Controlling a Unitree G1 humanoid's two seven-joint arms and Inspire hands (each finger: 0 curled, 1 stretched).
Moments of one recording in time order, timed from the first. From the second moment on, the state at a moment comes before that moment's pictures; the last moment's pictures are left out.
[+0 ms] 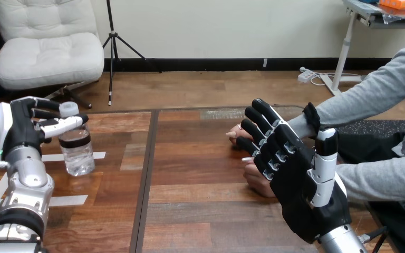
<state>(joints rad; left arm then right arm) -0.75 0.44 0.06 1.28 0.17 -0.23 0.34 0.20 -0.08 0.03 -0.19 0.43 -0.07 0.44</state>
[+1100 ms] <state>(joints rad) -0.75 0.46 0.07 1.21 0.15 -0.27 0.33 0.20 -0.08 0.03 -0.19 0.43 -0.07 0.44</state>
